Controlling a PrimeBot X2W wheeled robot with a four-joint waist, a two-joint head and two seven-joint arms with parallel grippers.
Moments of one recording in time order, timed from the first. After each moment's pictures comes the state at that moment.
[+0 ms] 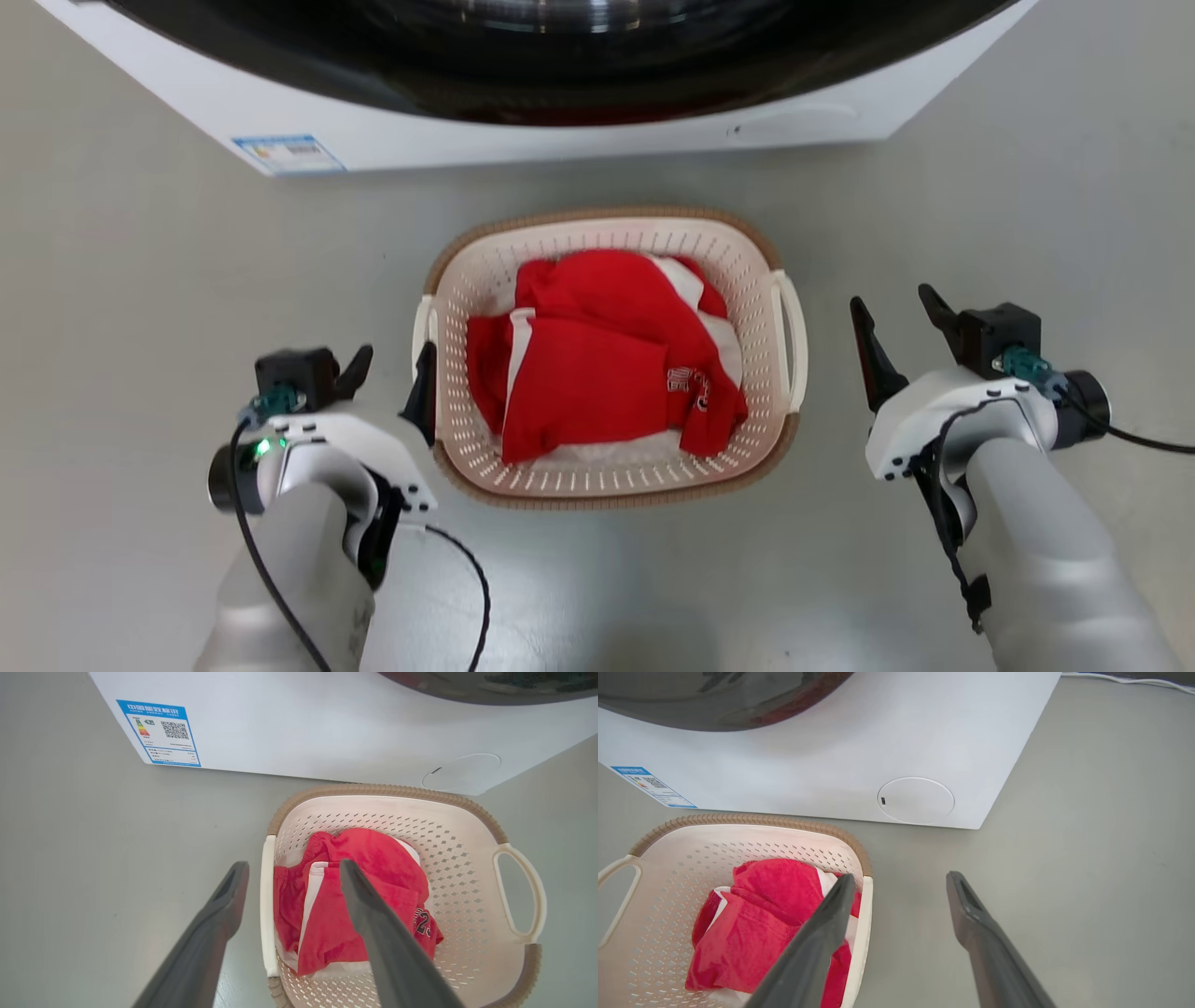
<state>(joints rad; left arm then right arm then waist) -0.61 0.03 -0.05 0.97 -0.26 -0.12 -0.26 -0.64 -0.06 -0.02 0.94 -0.02 0.12 -0.25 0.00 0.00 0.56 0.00</state>
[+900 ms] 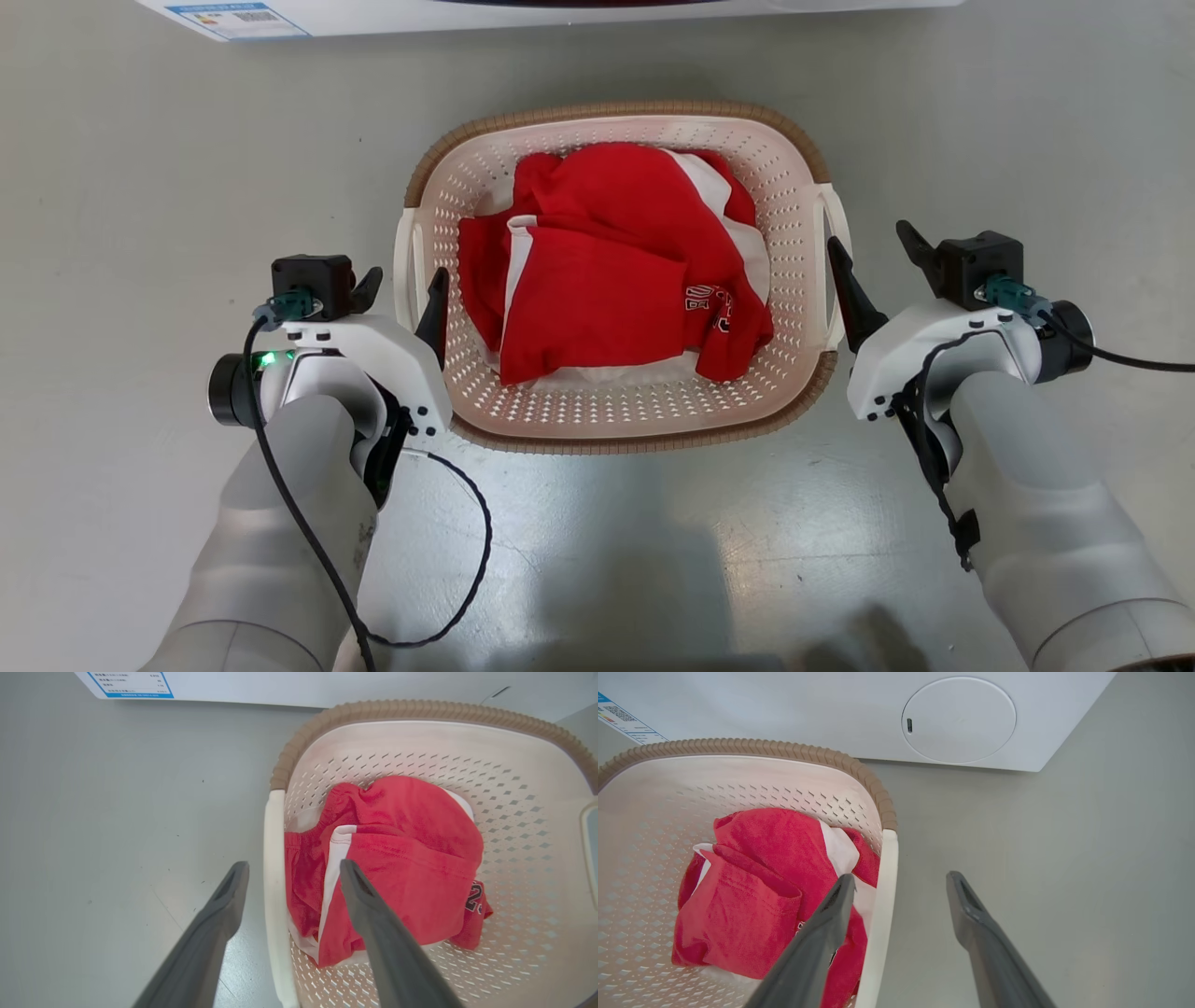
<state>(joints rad) -0.84 0.03 -0.12 1.17 -0.24 -0.12 -0.26 -0.80 -0.06 0.08 1.06 0.04 0.12 -0.25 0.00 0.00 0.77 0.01</state>
